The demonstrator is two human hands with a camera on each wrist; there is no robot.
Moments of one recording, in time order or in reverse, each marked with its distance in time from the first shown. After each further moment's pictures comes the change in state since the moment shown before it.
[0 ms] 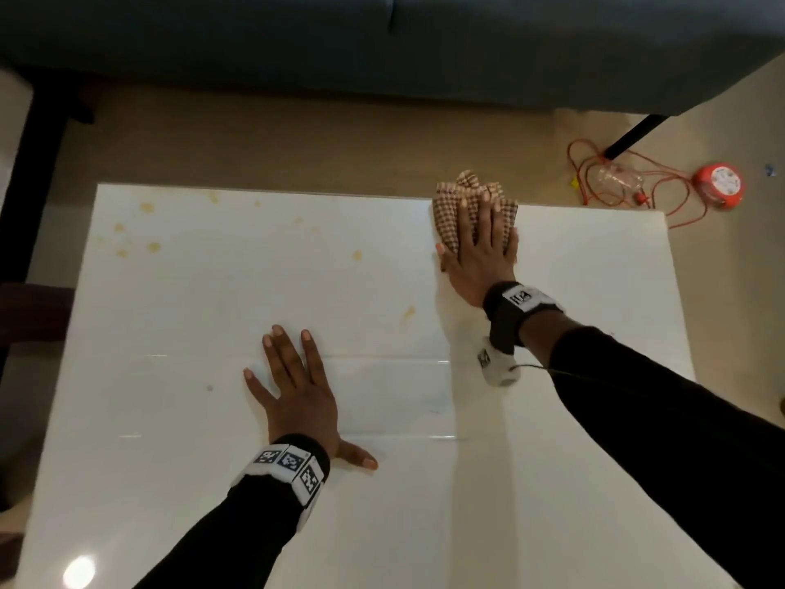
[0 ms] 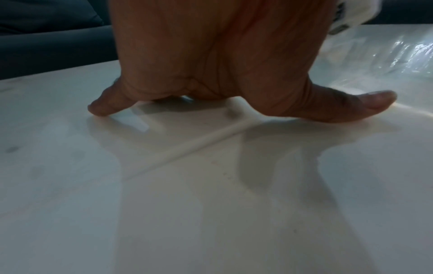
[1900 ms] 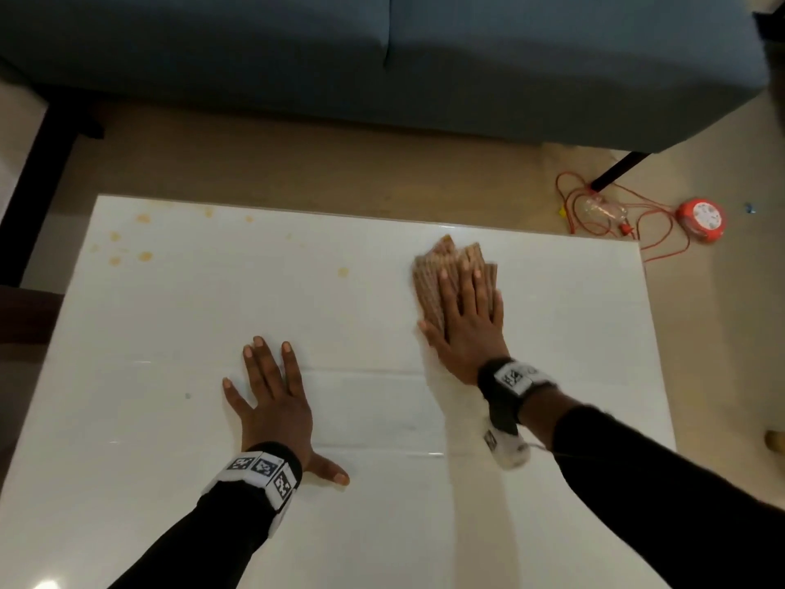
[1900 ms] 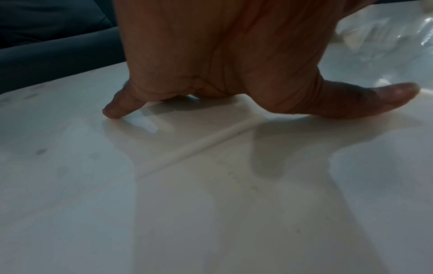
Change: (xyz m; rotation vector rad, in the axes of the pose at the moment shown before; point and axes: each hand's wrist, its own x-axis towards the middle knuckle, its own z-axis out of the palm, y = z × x) left_hand 0.005 0.000 0.002 -0.028 -0.046 -0.007; right_hand -0.070 0.033 0.020 -0.040 -0.007 -0.147
